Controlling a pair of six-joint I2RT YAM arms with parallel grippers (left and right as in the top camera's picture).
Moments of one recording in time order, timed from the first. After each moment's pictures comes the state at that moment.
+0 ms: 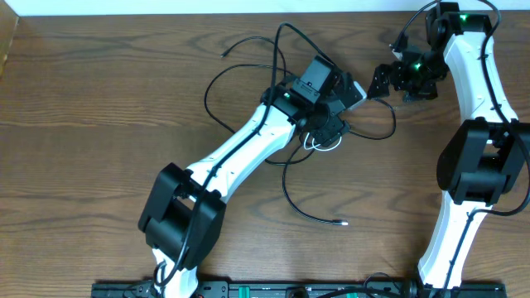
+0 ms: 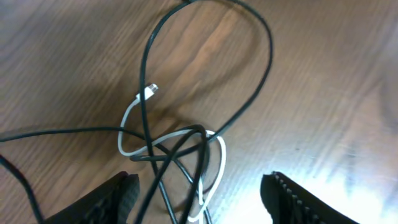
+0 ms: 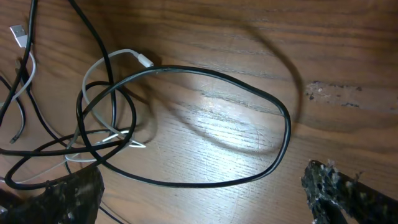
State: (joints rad) left arm -0.67 1.96 1.59 -0.62 0.23 0.30; right arm -0.06 2.26 2.08 -1.39 -0.38 -0.14
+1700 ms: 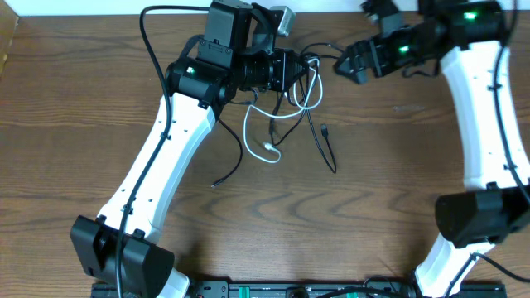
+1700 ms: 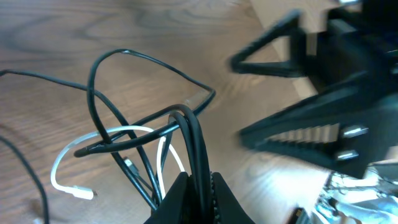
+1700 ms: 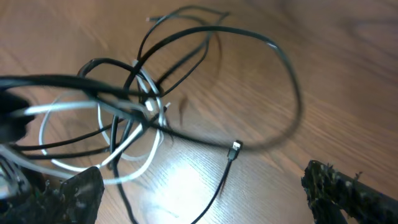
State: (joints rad) left arm -0.38 1.70 1.69 -0.69 0.63 -0.31; right arm 0.15 1.96 2.14 -1.31 -0.54 -0.25
